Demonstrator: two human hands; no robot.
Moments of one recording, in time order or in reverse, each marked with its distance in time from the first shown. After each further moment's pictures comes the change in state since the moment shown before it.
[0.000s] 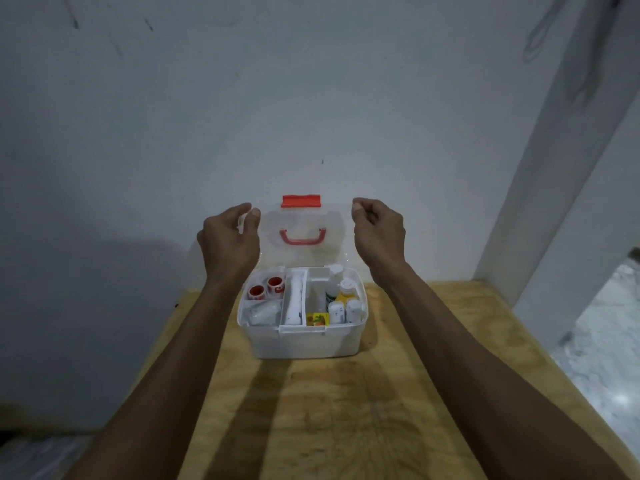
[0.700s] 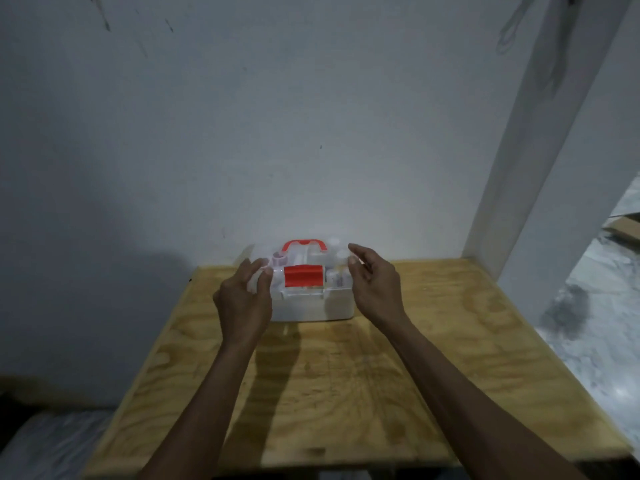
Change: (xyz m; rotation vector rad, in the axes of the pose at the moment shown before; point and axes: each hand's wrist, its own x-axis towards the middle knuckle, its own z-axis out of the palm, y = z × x) left_hand -0.117 -0.050 -0.029 0.035 -0.066 -0.065; right_hand -0.106 0.063 -0.035 -0.118 -0.165 -0.128
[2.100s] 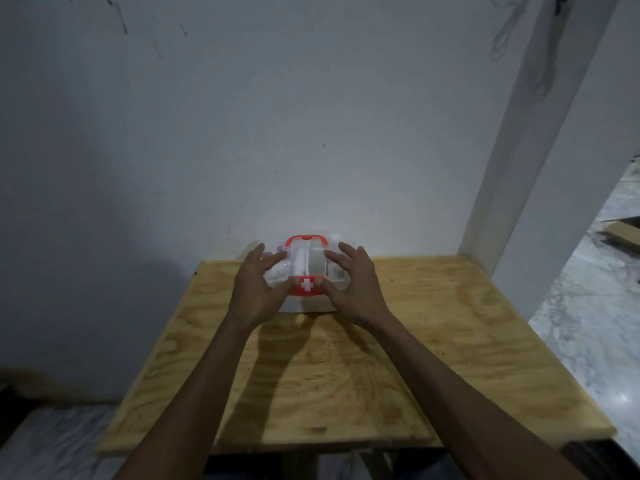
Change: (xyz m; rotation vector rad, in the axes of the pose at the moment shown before) left_hand 0.010 -0.011 -0.002 0.153 -0.314 0.184; right_hand -0.021 -0.008 0.018 -0.248 -0.201 -0.046
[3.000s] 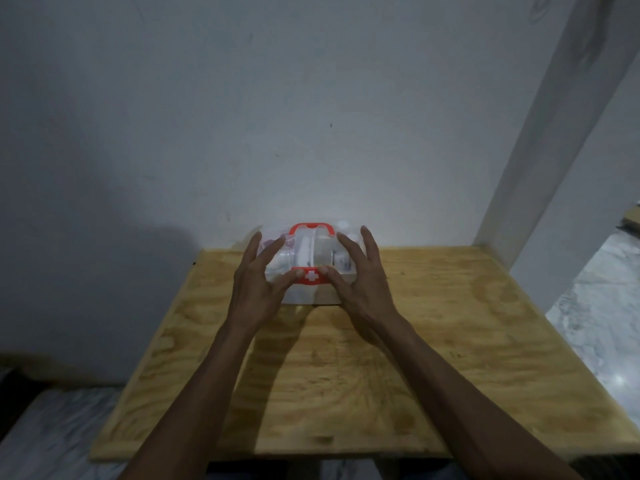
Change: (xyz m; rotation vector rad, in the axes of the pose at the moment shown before) left_hand 0.009 -0.015 0.011 0.023 0.063 0.058; right_hand 0.014 0.022 0.020 0.036 0.086 -0.029
